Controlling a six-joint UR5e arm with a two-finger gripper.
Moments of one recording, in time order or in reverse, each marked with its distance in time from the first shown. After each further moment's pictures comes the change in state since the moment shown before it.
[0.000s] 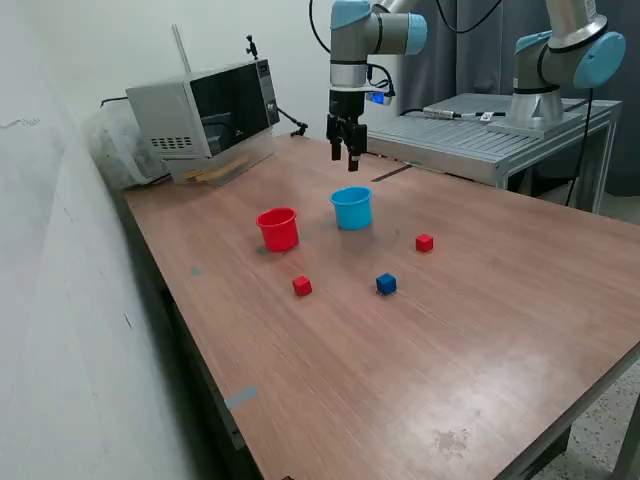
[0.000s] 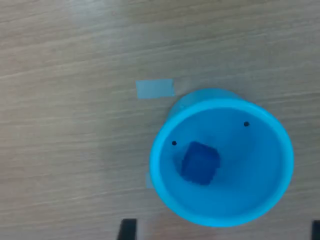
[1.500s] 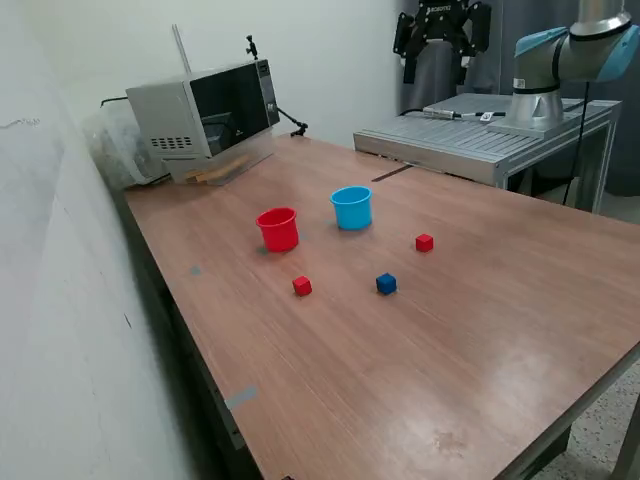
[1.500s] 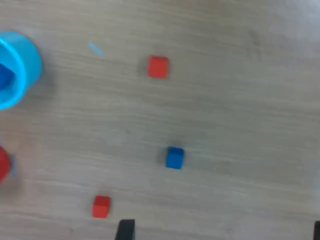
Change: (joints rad) arm 0.420 -0.154 -0.260 0.347 -0.001 0.130
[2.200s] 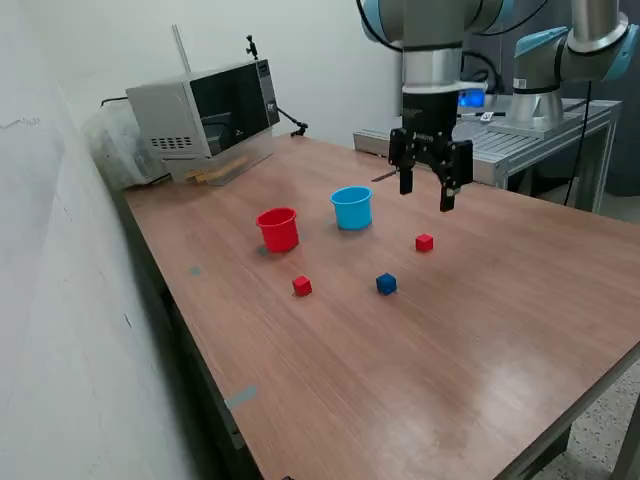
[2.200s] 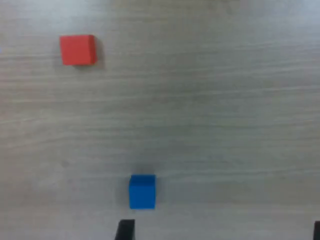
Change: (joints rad) arm 0.049 0.407 -0.238 -0.011 -0.005 0.243
